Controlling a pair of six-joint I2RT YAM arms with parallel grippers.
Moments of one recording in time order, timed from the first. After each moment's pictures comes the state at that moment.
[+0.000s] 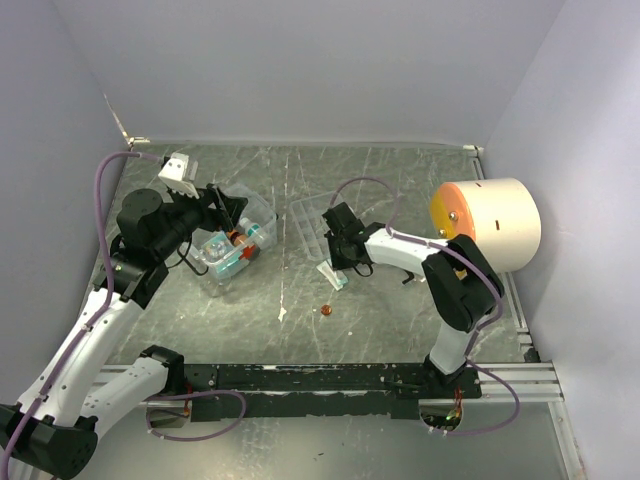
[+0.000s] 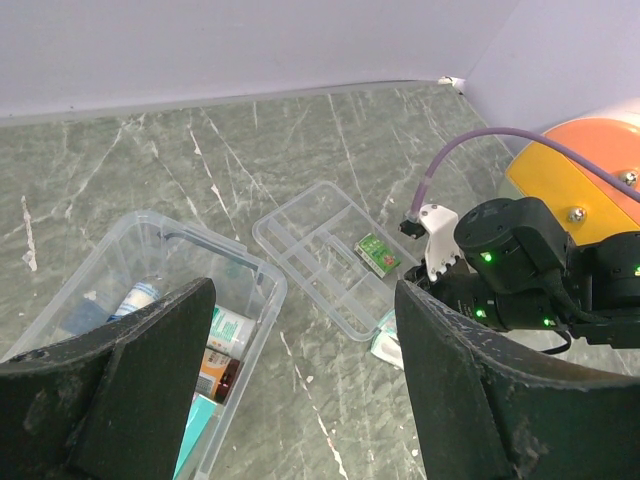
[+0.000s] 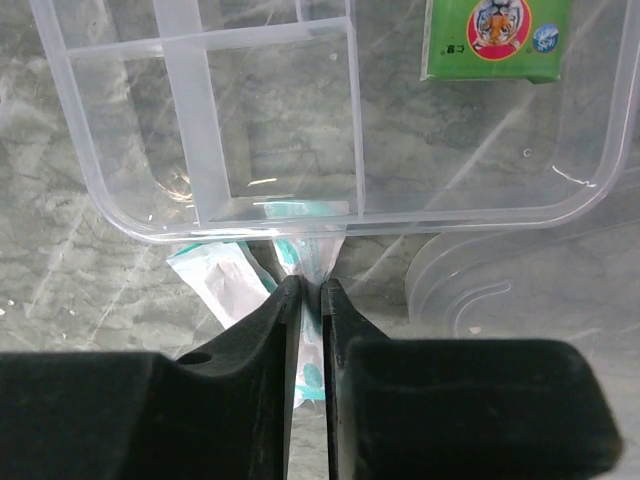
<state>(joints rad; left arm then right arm) -0.36 0.87 0.92 -0.15 0.16 -0.26 0.65 1.77 1.05 -0.35 0.11 0.38</state>
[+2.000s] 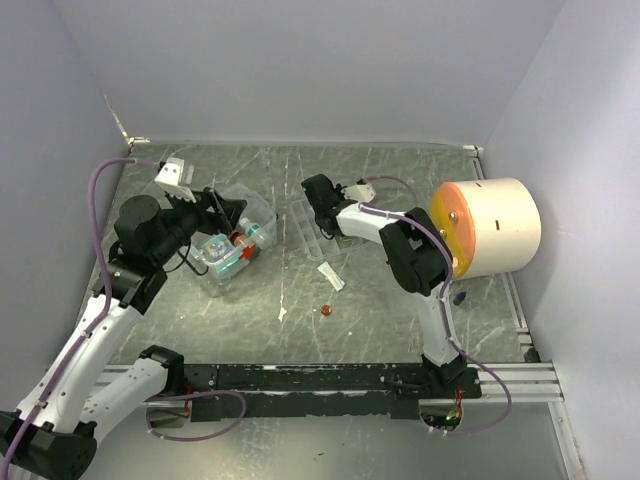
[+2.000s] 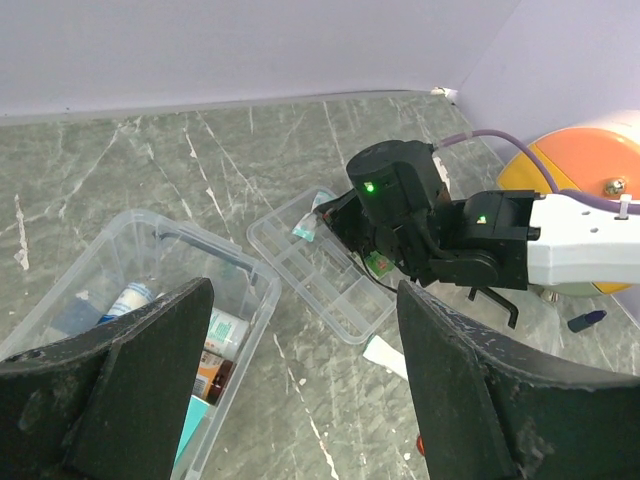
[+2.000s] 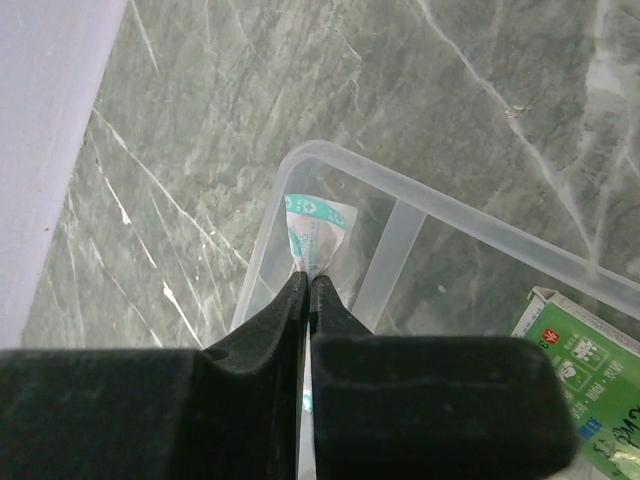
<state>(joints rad) -0.35 0.83 0.88 -0.12 0.16 -0.28 0.62 2.18 1.48 -0.12 0.70 1.41</state>
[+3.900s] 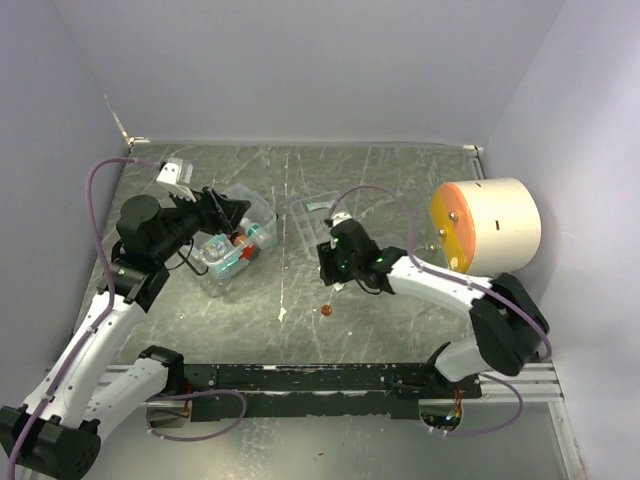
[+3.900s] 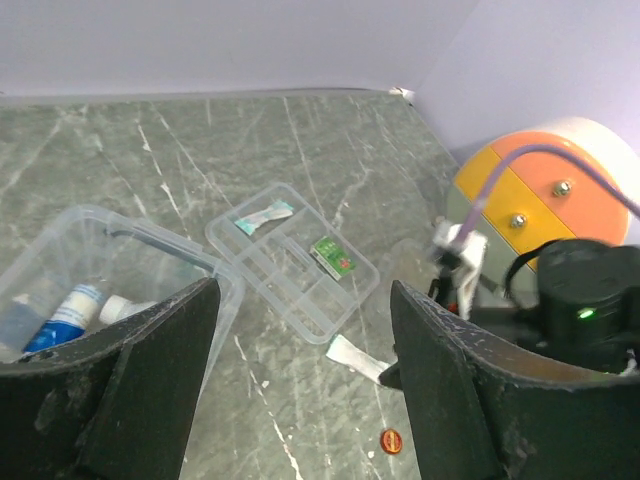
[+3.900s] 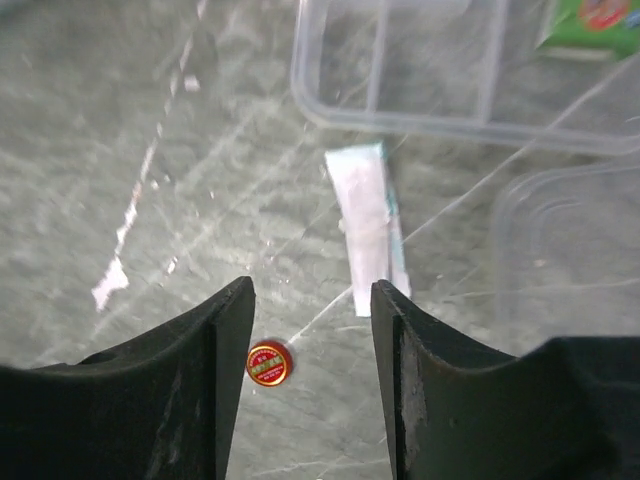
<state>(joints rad) -0.31 0.84 0.84 -0.05 0.25 -0.36 0.73 1.39 0.82 -0.20 0.06 0.35</state>
